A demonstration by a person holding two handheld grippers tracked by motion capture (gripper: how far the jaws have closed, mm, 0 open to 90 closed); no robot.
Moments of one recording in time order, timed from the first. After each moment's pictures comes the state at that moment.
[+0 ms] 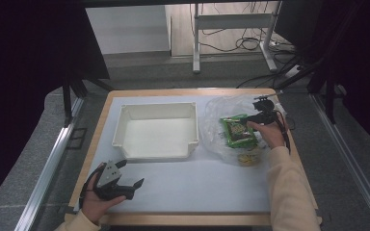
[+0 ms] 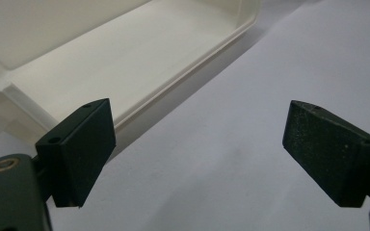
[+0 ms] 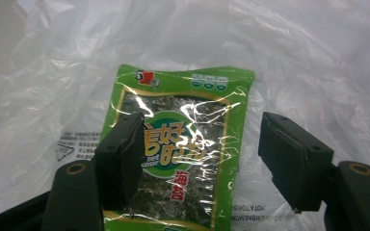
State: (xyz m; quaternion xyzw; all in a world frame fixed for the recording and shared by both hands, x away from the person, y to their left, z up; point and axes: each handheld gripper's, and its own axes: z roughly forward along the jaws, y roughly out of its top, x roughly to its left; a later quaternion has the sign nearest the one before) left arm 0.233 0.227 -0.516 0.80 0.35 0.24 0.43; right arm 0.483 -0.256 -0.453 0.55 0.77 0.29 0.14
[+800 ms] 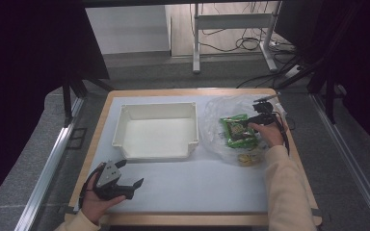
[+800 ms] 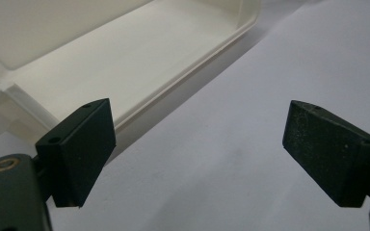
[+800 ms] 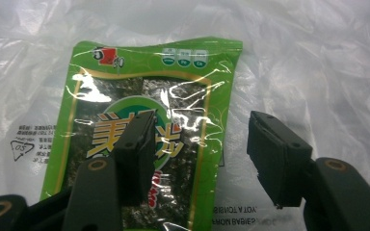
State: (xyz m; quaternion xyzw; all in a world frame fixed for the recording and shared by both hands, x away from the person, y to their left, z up) left arm 0.233 0.227 -0.516 0.80 0.35 0.24 0.43; right arm 0.499 -0.265 -0.476 0.57 0.77 0.25 0.11
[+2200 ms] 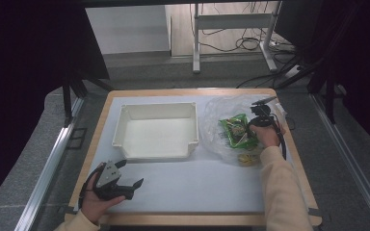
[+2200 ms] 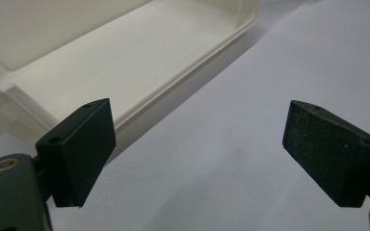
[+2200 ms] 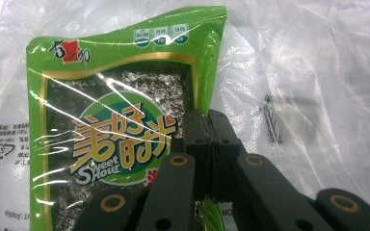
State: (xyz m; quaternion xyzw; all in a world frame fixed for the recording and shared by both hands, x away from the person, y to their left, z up) left arm 0.233 0.228 -0.516 0.80 0.35 0.24 0.43; right arm 0.497 -0.256 -0.485 0.60 0.76 0.22 0.11
